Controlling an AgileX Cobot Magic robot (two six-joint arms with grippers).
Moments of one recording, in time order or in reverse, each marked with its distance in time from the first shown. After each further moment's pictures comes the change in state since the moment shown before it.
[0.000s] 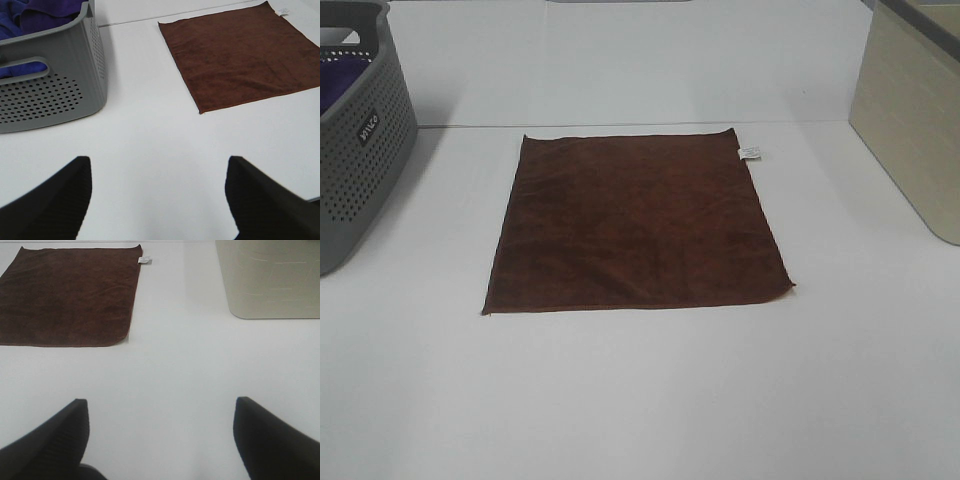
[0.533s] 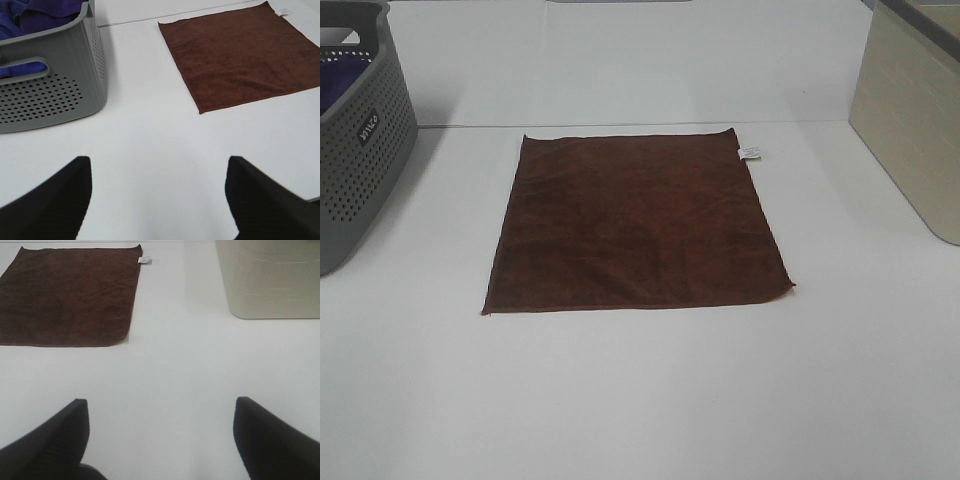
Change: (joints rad) left arm 0.000 0.000 0.000 0.000 0.000 0.000; right arm 0.000 0.000 0.000 0.000 0.000 0.000
